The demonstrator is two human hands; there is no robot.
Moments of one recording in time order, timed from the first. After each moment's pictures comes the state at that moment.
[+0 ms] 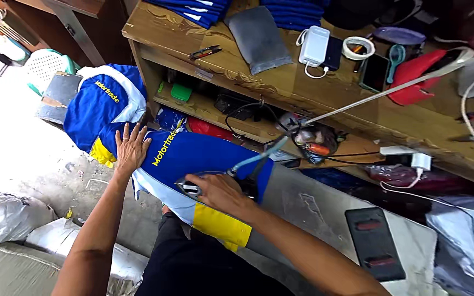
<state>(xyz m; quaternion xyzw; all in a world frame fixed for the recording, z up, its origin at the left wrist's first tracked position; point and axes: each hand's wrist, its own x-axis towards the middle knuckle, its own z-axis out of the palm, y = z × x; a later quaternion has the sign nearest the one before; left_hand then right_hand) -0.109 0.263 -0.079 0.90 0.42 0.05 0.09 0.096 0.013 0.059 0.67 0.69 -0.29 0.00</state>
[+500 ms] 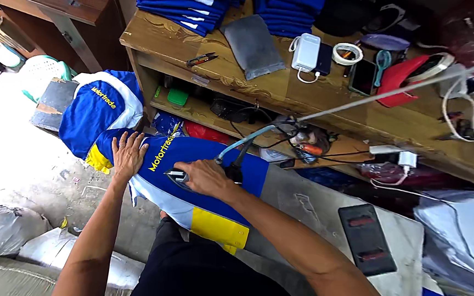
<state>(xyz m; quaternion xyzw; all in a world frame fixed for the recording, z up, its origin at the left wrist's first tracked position) -0.109 0.263 -0.076 0.90 0.42 0.05 0.11 0.100 0.072 0.060 0.68 0.66 -0.31 0.03</state>
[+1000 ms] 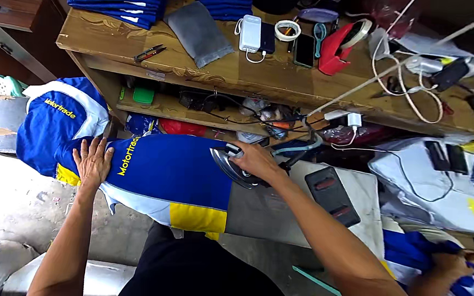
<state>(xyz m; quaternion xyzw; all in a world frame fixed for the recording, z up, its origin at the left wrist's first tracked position) -0.102 0.257 -0.072 0.89 0.44 0.04 0.13 0.262 -0.092 0.048 0.88 0.43 -0.21 -0.06</state>
